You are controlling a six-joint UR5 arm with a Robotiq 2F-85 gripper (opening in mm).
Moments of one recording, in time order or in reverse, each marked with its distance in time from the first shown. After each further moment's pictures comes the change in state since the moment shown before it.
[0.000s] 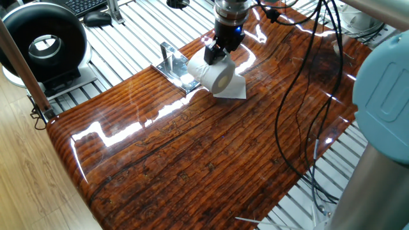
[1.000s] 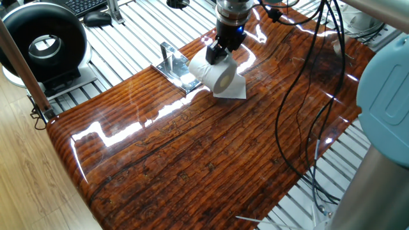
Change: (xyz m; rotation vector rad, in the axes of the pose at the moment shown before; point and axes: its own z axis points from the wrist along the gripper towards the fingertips) arm 0.024 -0.028 -0.009 0.019 -0.013 -0.011
